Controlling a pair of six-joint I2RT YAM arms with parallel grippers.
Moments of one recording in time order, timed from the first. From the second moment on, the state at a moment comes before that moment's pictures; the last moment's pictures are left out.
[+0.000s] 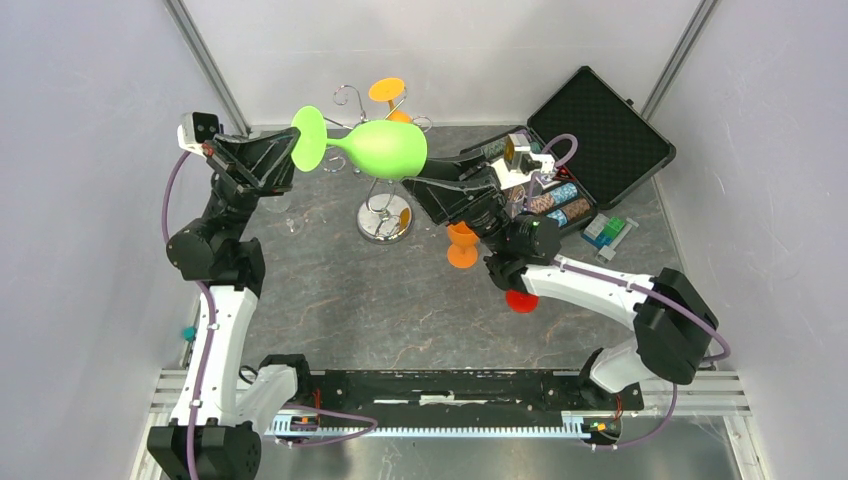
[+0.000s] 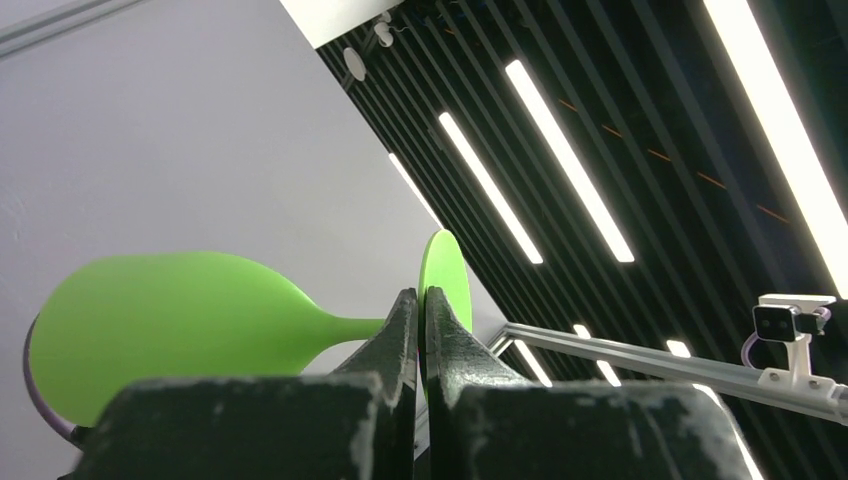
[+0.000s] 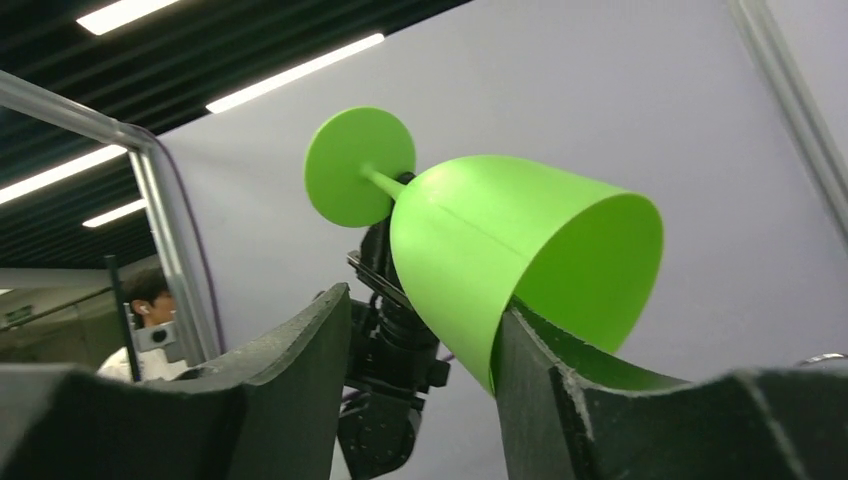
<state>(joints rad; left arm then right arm) 0.02 0.91 0.94 0.95 0.59 -2.07 0.91 1.47 0.98 1.43 -0.17 0.80</state>
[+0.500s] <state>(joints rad) 0.02 0.94 0.94 0.94 0.56 -2.07 0.91 1.47 1.02 1.47 -0.29 0.82</state>
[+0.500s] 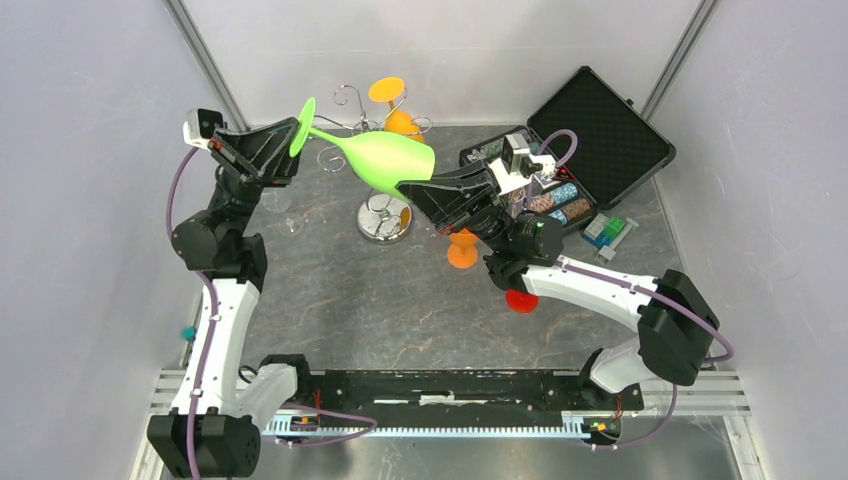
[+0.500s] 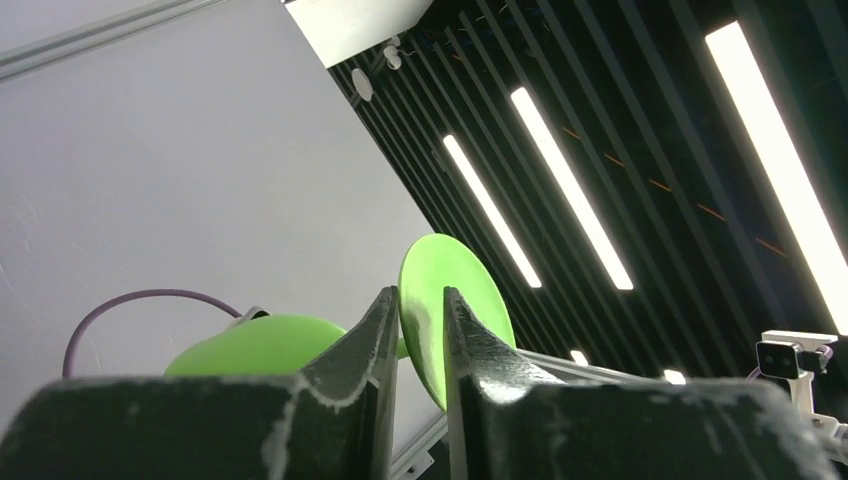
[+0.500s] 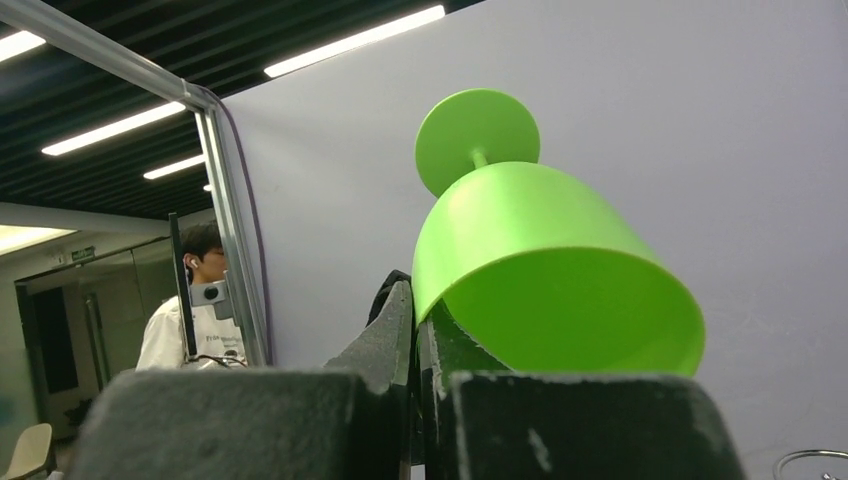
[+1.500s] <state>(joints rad) 0.02 1.14 1.25 0.78 0.78 -1.81 0.91 0.70 1.12 -0.10 0.19 0.29</state>
